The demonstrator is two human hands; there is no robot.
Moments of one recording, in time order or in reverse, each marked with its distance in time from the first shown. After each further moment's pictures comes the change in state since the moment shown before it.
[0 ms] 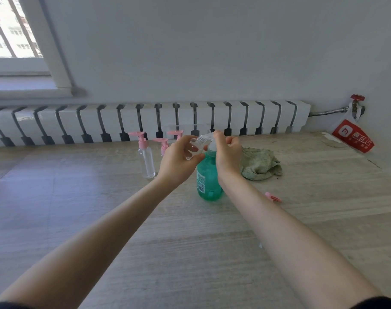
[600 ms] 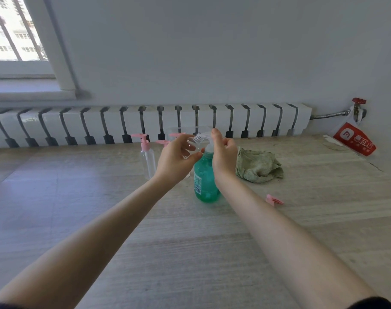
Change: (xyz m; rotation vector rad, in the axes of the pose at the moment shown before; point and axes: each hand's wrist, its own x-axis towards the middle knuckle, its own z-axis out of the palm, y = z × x) left_hand 0.000 0.005 -0.013 -0.016 0.030 0.028; right_hand 0.000 0.000 0.006 -0.023 -0.011 0.007
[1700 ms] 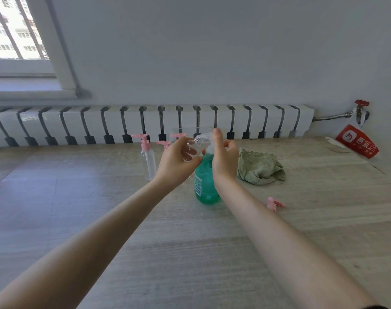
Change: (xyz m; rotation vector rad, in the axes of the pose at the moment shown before) left_hand -0.001 -0.004 0.002 -0.019 -0.022 -0.056; right_hand -0.002 0.004 0.004 -0.038 0.058 -0.033
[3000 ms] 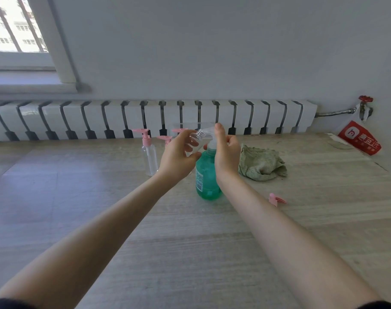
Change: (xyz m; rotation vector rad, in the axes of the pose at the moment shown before) left_hand 0.004 -0.002 0.003 0.013 0.018 0.041; right_hand 0.001 -0.002 -0.002 0.029 -0.038 0.003
